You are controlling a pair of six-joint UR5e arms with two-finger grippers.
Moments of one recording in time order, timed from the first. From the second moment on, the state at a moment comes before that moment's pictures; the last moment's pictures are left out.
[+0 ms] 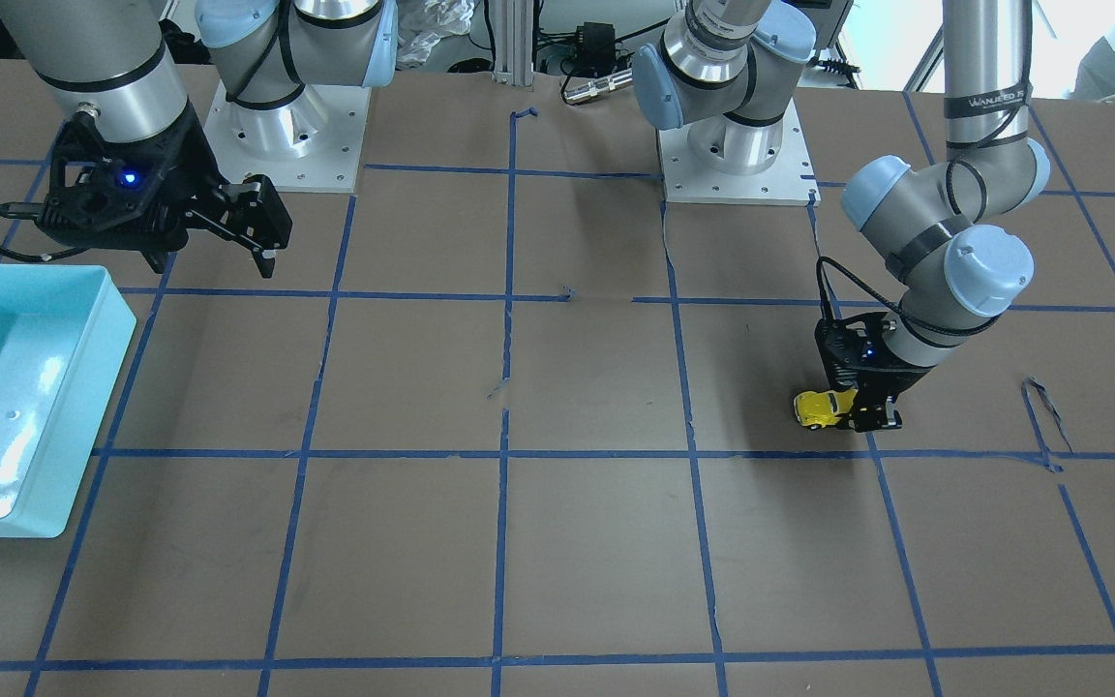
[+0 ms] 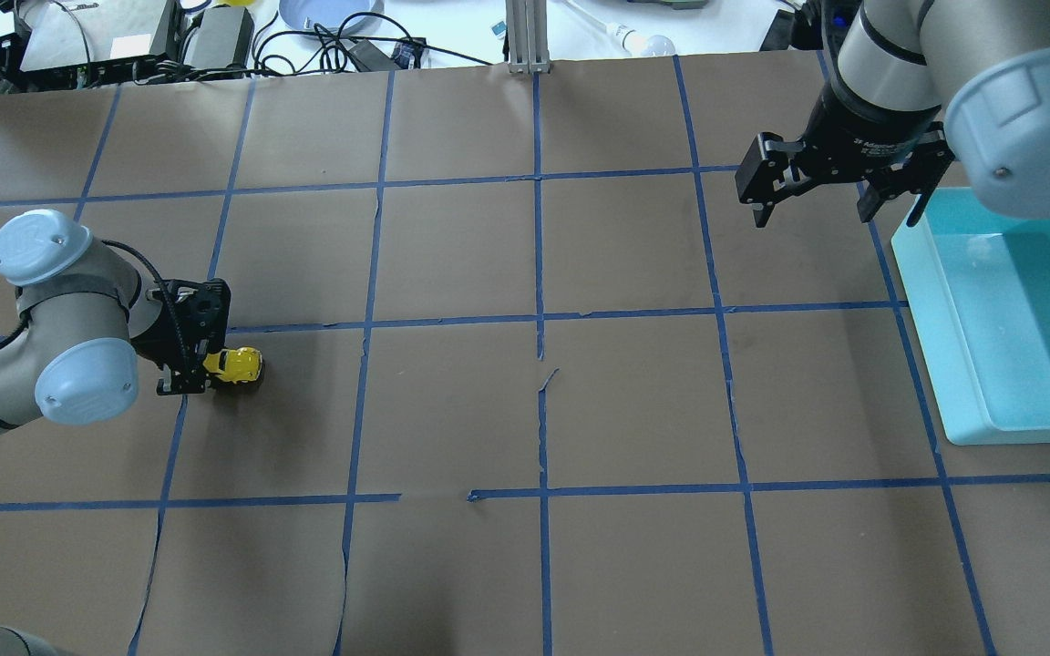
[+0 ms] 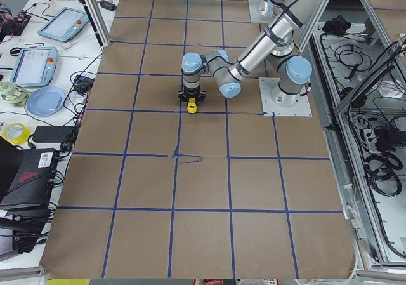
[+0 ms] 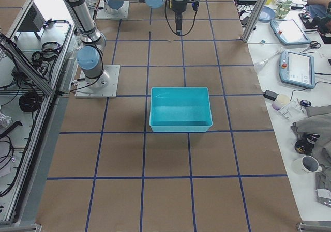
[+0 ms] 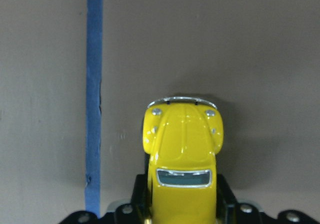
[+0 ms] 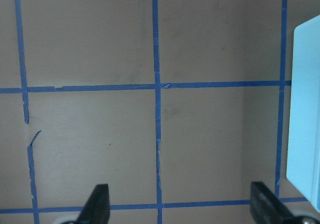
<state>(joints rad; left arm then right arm) -1.13 -1.86 -2.14 -0.72 1.54 1.95 1.56 -1.59 1.65 -1.67 -1.60 0.00</state>
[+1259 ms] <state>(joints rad) -1.05 -1.86 -2.14 -0.70 1.54 1.99 1.56 -1.58 1.65 -1.68 -1.60 0.01</state>
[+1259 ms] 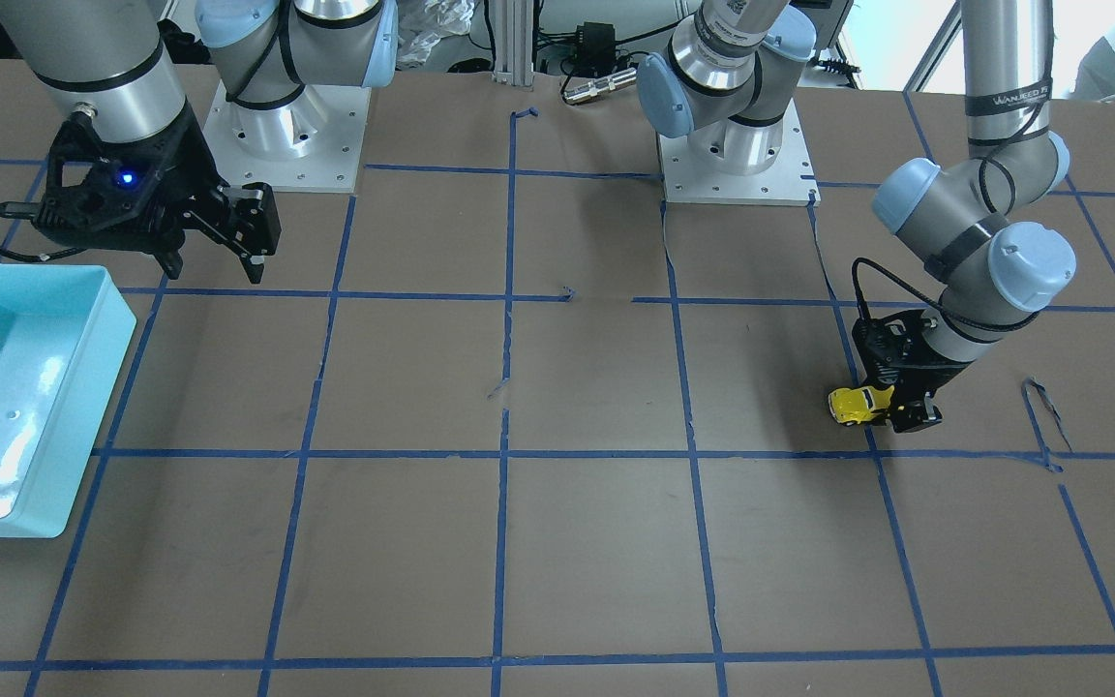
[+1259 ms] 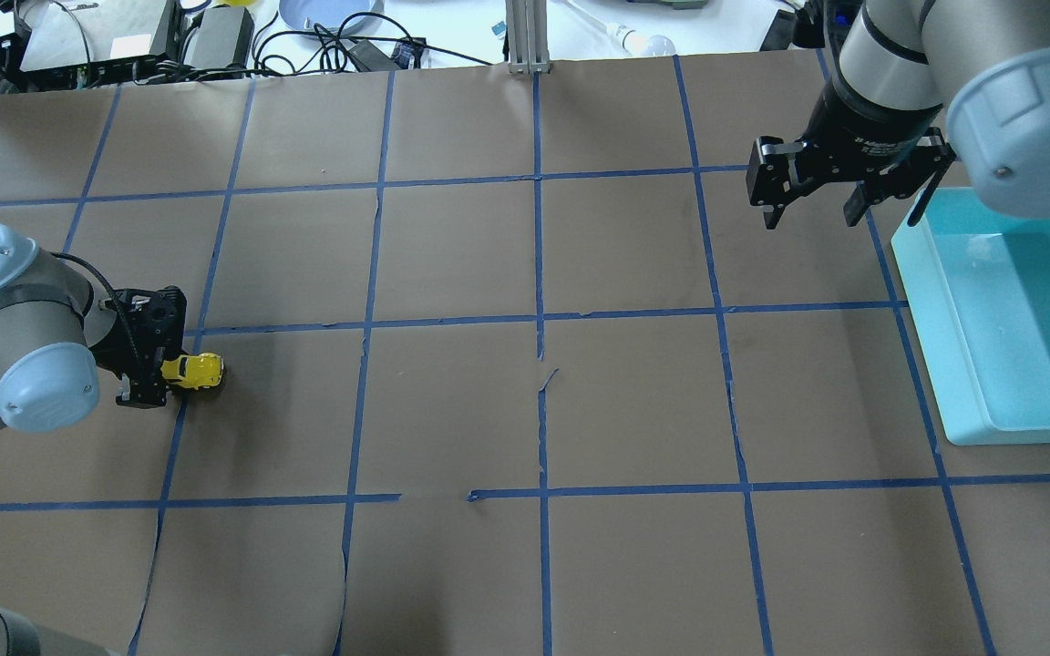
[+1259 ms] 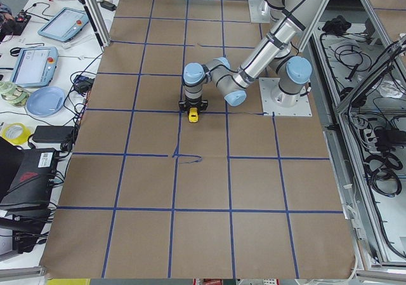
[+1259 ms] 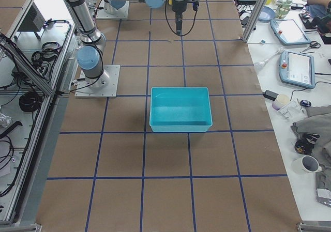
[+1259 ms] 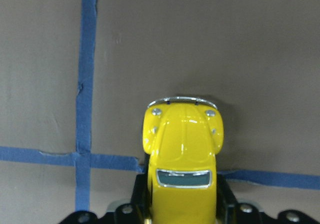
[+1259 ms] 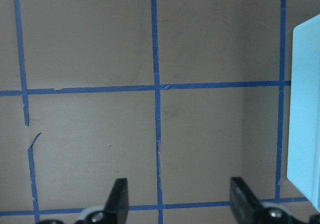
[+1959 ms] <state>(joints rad) -1.05 -1.86 -2.14 -0.70 1.54 1.99 1.56 -1.58 1.65 -1.67 -1.60 0.01</state>
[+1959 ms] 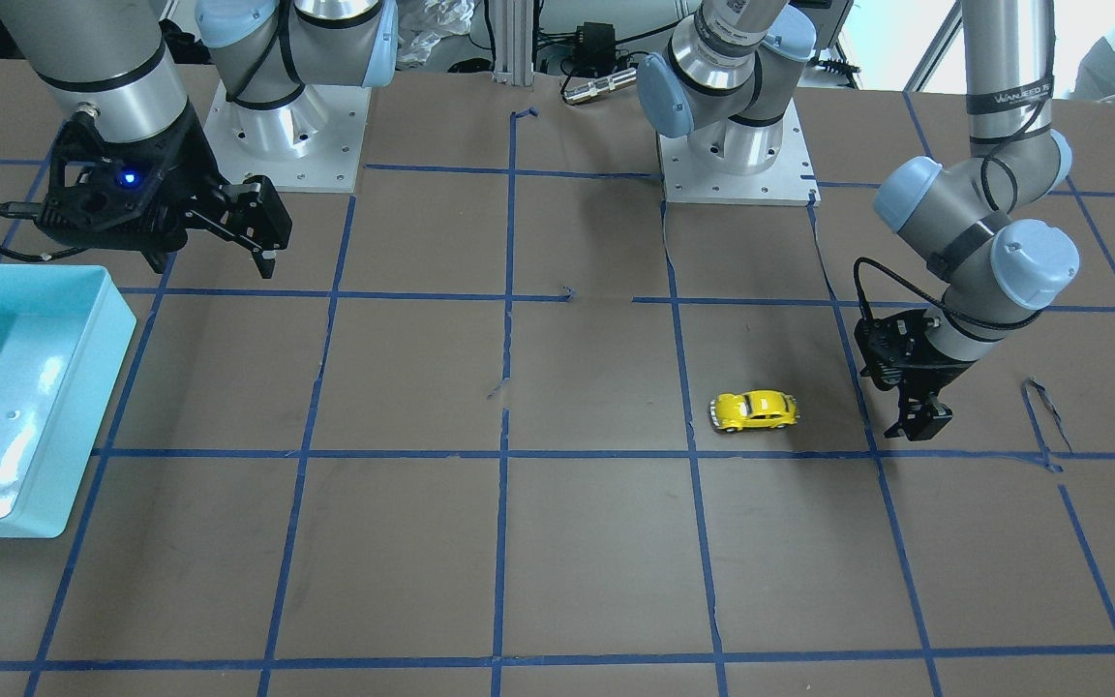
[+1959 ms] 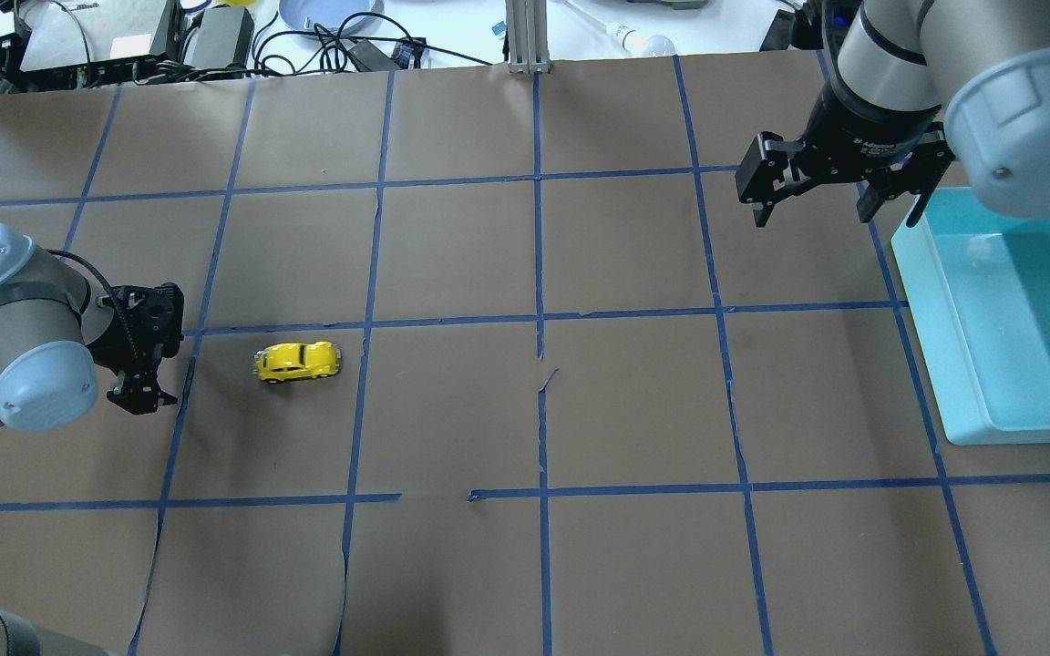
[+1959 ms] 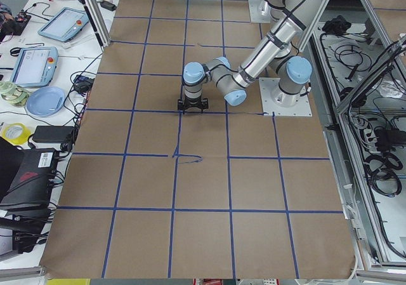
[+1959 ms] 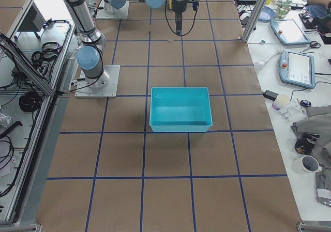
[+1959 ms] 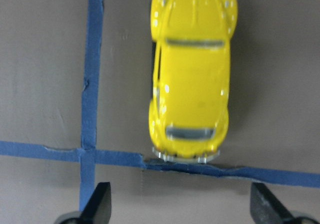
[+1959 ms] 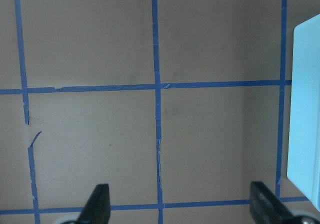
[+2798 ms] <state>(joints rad) -1.05 -1.86 -2.14 -0.70 1.54 1.98 1.56 -1.59 1.65 -1.67 -1.61 0.00</state>
